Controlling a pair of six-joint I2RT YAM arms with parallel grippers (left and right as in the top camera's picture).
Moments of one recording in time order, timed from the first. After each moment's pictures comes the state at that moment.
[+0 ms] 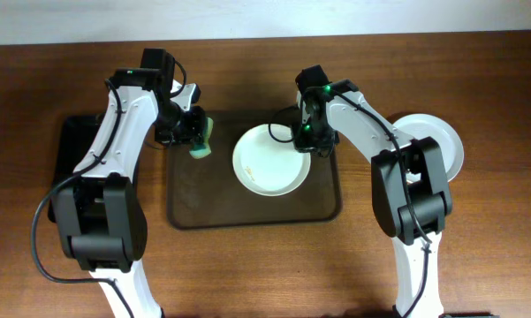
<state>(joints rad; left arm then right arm) -0.08 2.05 1.74 -1.14 0.31 -0.06 0.34 2.26 1.75 -0.95 -0.16 0.19</state>
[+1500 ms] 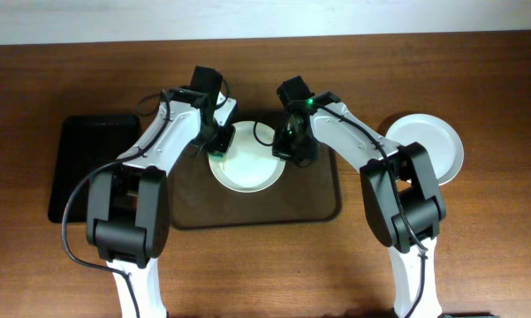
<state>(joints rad) -0.25 2.11 1.60 -0.88 0.08 0.11 0.42 2.24 1.68 -0.86 -0.24 0.62</state>
